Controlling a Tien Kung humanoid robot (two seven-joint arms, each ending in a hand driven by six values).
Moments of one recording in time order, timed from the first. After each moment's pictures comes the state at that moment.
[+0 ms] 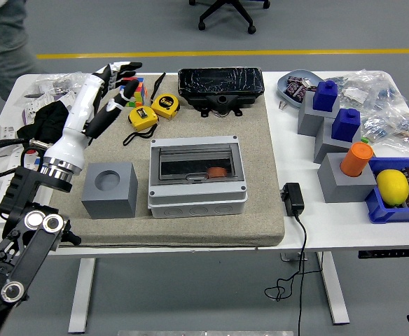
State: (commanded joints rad) left arm -0.17 0.07 -1.38 -1.53 1.53 0.12 -0.18; right arm 0.08 -0.14 1.44 0.18 -1.26 -0.06 0.05
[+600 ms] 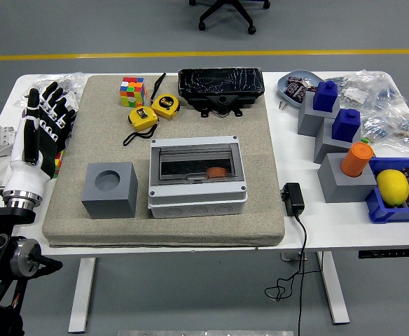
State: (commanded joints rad) left arm -0.03 0.04 -1.49 -1.50 1.14 0.09 -0.16; right arm 0.06 -0.14 1.41 0.18 -1.32 -0.19 0.17
